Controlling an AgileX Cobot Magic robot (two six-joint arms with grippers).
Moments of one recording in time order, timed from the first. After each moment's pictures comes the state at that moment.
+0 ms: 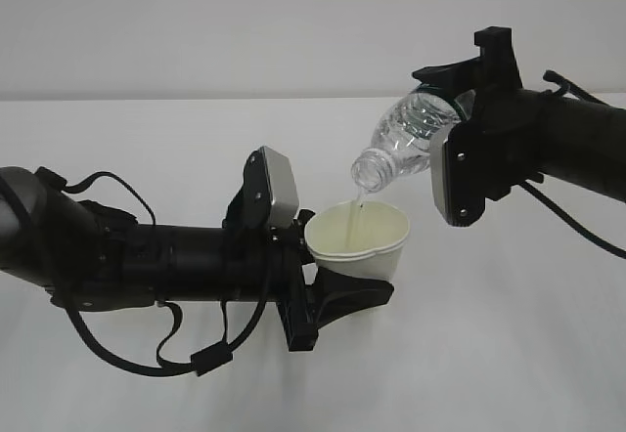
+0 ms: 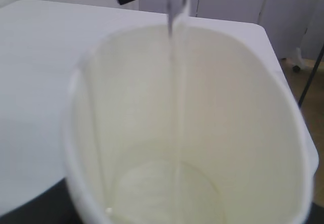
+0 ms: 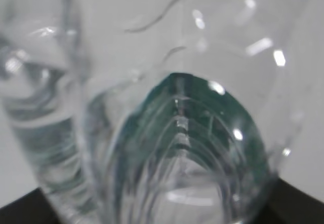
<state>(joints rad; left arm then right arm) -0.58 2.08 -0.88 0.97 -1.05 -0.43 0.25 1.66 -0.75 -0.47 -0.60 -1.36</state>
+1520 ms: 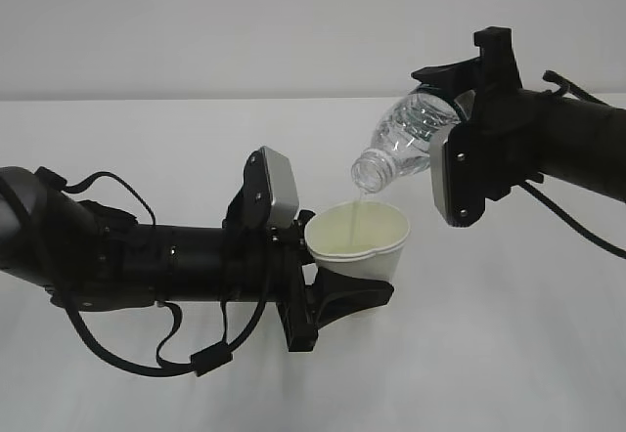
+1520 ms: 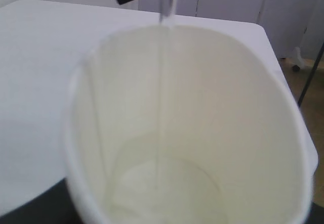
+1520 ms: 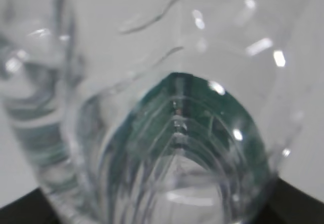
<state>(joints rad) -0.58 2.08 -0.88 0.97 -1.05 -0.43 0.25 1.66 -0.75 -0.48 -0.60 -1.36</state>
